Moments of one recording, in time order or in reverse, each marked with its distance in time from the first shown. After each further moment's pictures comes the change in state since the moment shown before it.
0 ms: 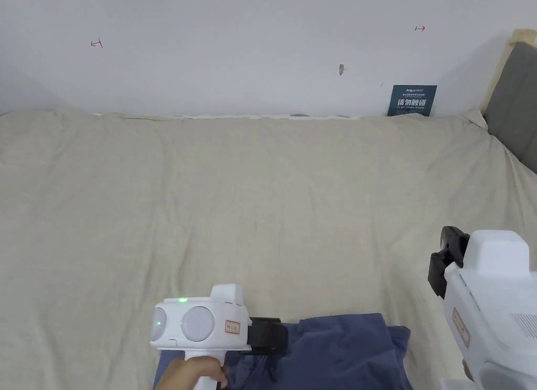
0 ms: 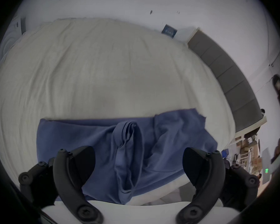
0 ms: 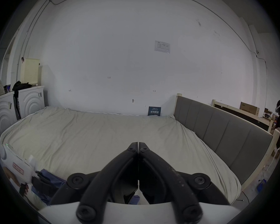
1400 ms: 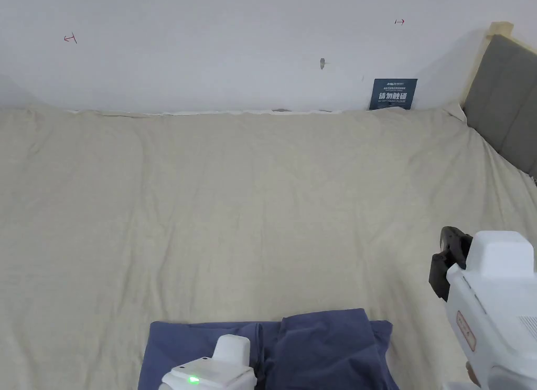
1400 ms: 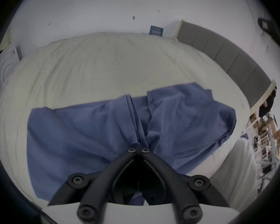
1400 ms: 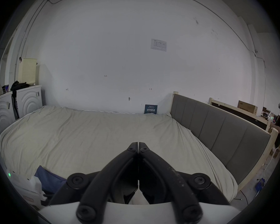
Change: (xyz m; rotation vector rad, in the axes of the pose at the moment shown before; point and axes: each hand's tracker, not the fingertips) left arm 0.035 -0.081 -0.016 0.105 0.087 -0.205; right arm 0.022 -0.003 0.005 -0.018 -0.018 -0.007
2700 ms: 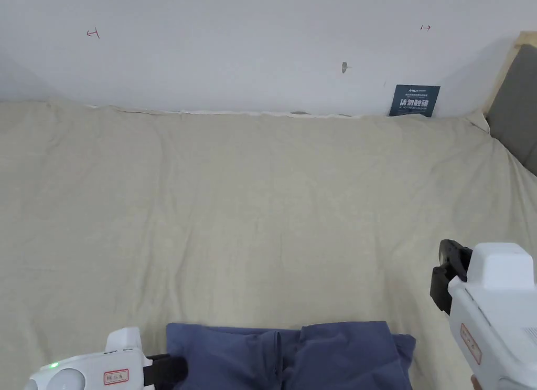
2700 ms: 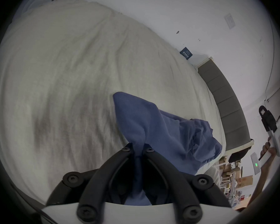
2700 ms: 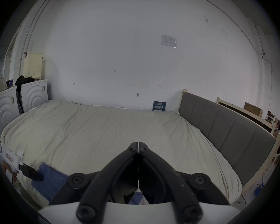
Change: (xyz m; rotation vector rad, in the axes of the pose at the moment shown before) left arm -0.193 -0.008 0.026 -0.033 -0.137 0.441; right arm -0.034 0.004 -0.016 -0.038 0.060 0.040
